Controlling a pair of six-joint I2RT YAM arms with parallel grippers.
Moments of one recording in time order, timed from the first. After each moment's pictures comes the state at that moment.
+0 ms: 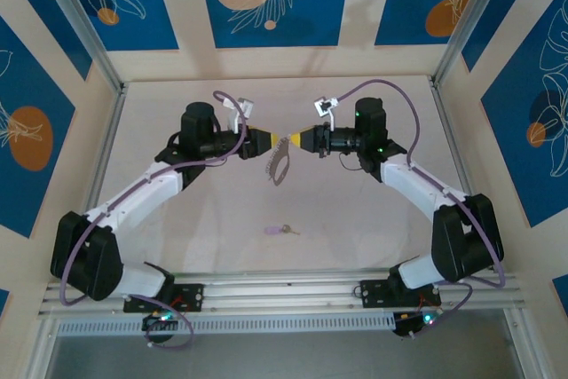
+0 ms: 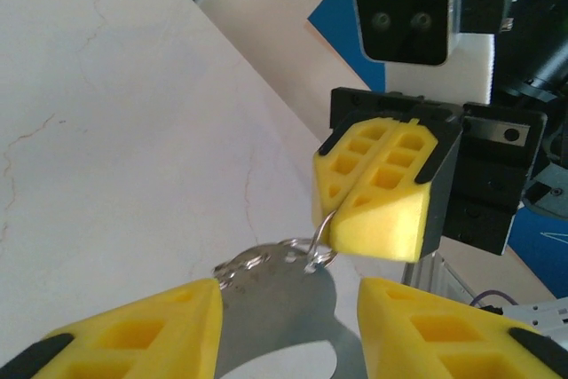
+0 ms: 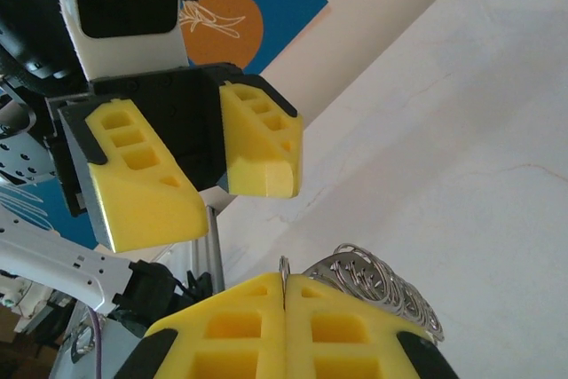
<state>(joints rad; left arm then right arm) -0.47 1.38 1.01 0.05 0.72 -0.46 0.36 1.45 0.96 0.20 -1.01 0.47</state>
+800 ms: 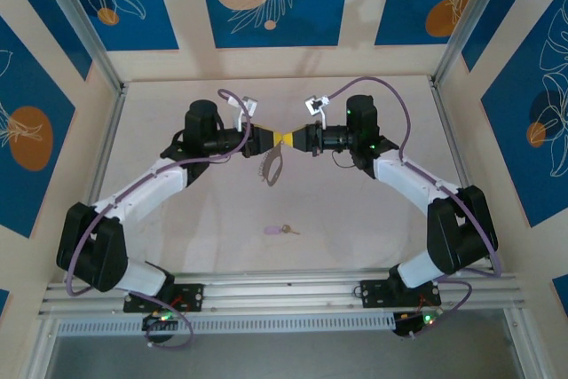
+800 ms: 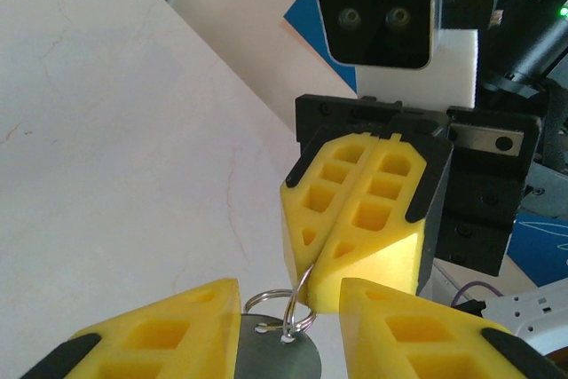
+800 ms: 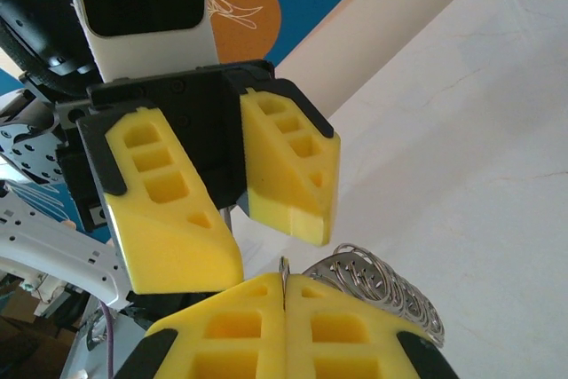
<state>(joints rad) -0.47 1.43 1.02 0.12 0.78 -0.47 0.40 1.50 1.00 0.22 -1.02 0.49</state>
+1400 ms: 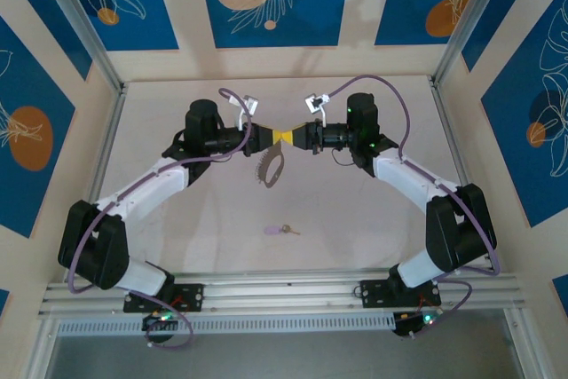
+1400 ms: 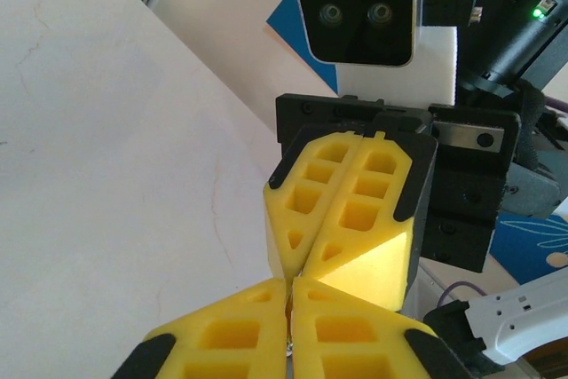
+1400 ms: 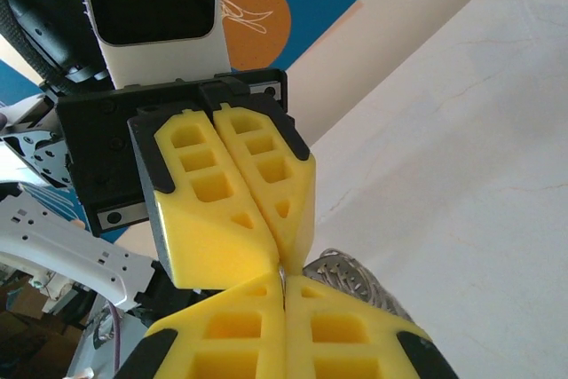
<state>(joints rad) -0.47 1.44 1.02 0.18 0.82 -0.50 0.39 1.51 1.02 0.25 -1.05 0.51</state>
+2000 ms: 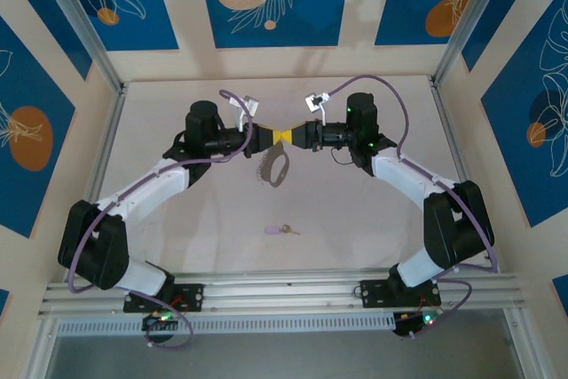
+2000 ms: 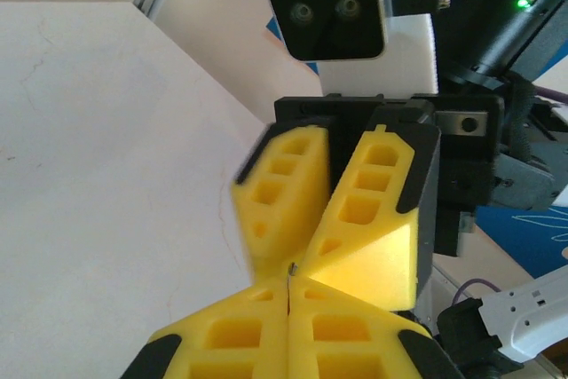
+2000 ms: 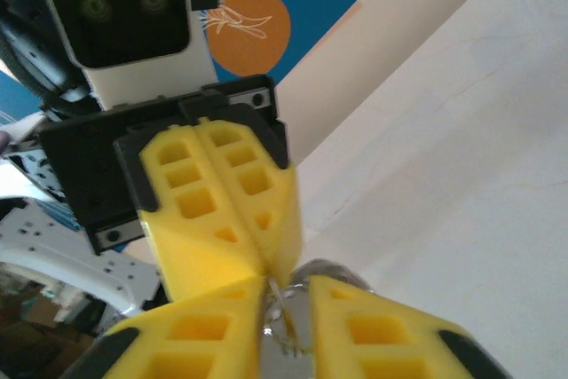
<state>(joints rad) -0.48 1.44 1.01 0.21 0.81 -0.46 0.38 1.53 1.02 0.29 -1.05 0.57</state>
